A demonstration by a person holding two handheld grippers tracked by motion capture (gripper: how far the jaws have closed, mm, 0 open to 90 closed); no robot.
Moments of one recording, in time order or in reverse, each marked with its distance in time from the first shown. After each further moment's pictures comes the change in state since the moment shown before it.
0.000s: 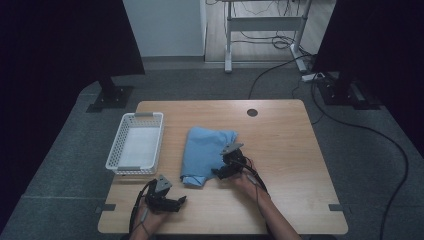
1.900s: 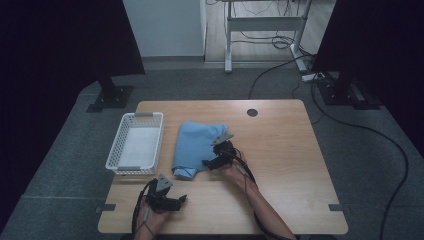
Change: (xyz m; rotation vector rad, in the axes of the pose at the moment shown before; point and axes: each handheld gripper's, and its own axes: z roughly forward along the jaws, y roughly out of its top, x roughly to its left) left arm -0.001 0.002 0.002 -0.002 0.022 -0.022; right arm -0.007 0.033 0.026 -0.031 0.018 0.020
